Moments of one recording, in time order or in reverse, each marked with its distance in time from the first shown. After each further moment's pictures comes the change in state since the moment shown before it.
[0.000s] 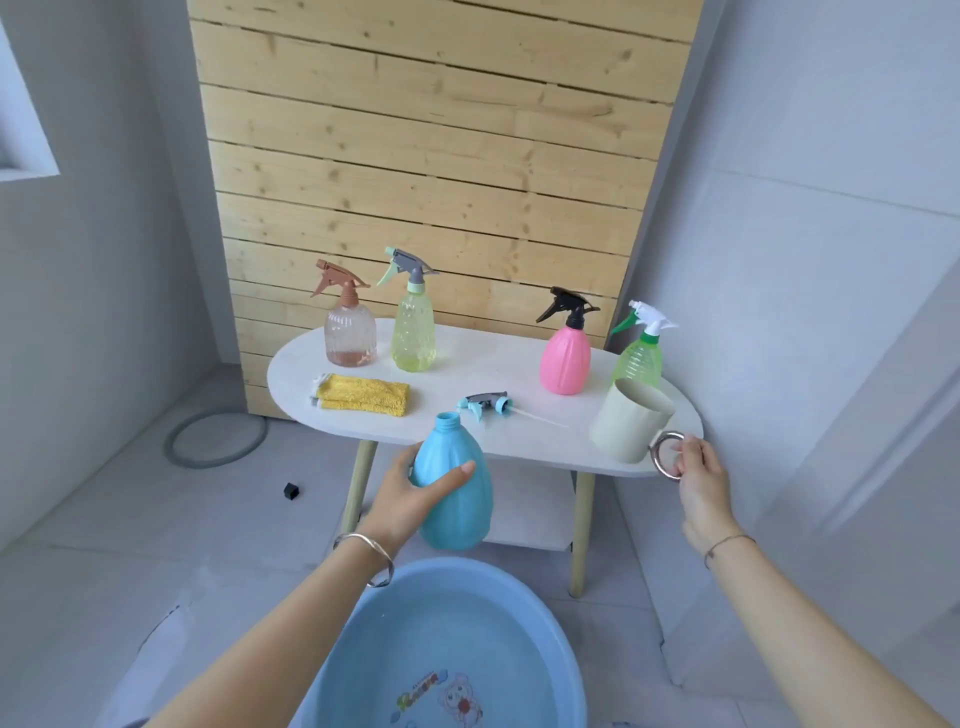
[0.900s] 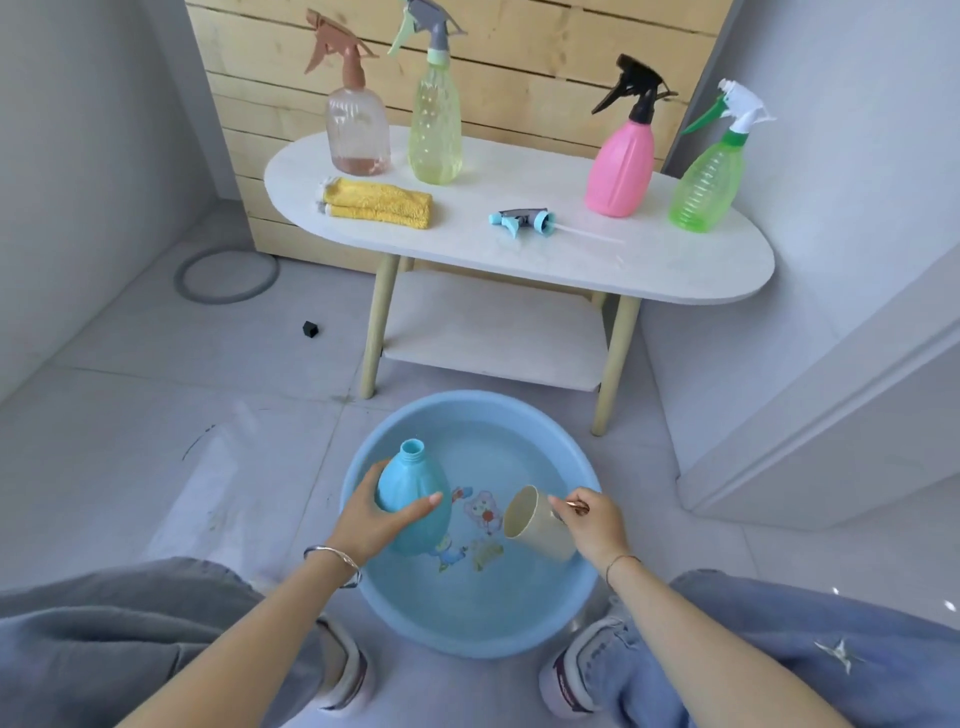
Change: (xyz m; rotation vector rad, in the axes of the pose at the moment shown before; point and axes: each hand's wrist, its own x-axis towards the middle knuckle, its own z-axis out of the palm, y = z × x) left_hand -0.096 -0.213 -0.061 0.243 0.017 -0.262; right_hand -0.180 0.226 0.012 -0.652 -0.523 0.182
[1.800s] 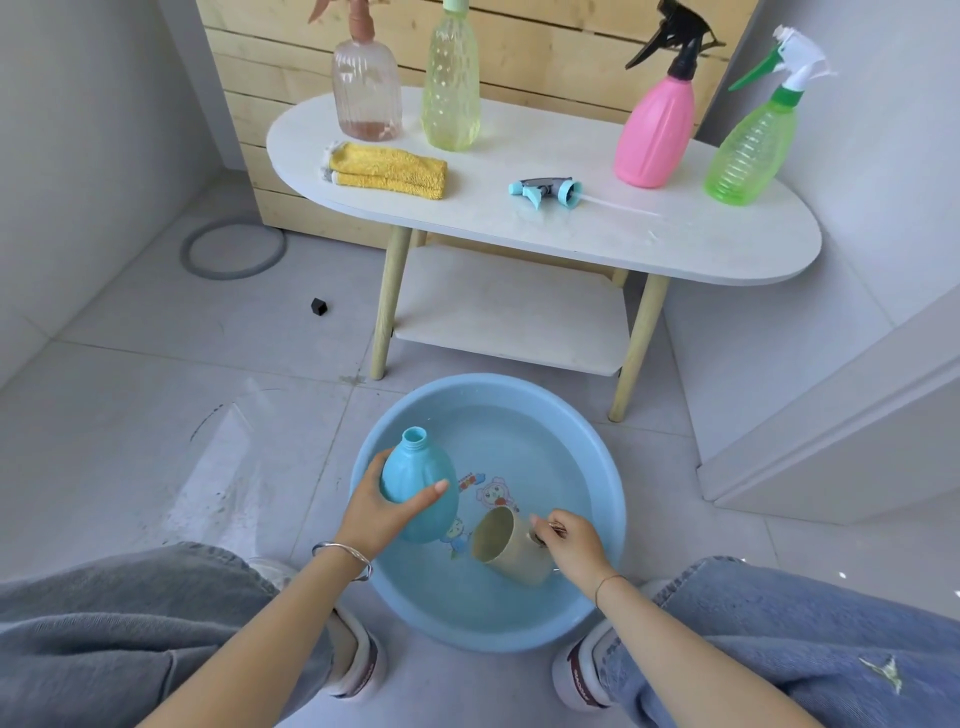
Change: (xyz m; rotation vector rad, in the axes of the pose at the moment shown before) left_hand 0.010 -0.015 0.003 -0.037 0.074 -0.042; right_hand -0.014 0.016 0.050 -0.021 -0.207 0.020
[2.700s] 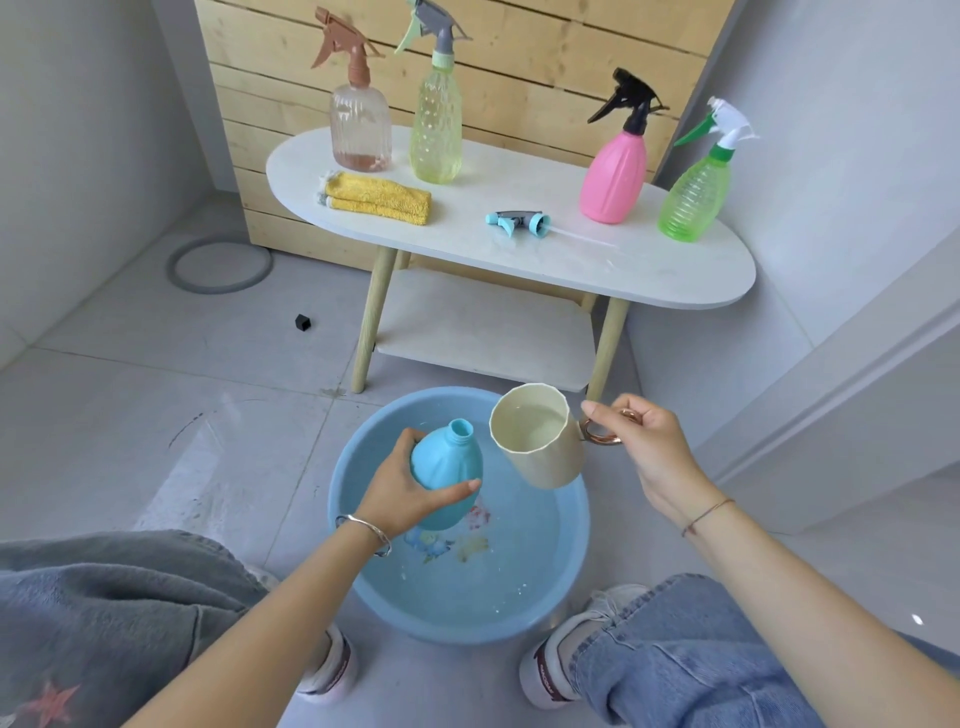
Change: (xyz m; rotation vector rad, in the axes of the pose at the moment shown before) left_hand -0.019 0.050 0.029 0.167 -0.105 0.194; right_hand -0.052 -0.131 -0.149 0.526 0.212 -0.258
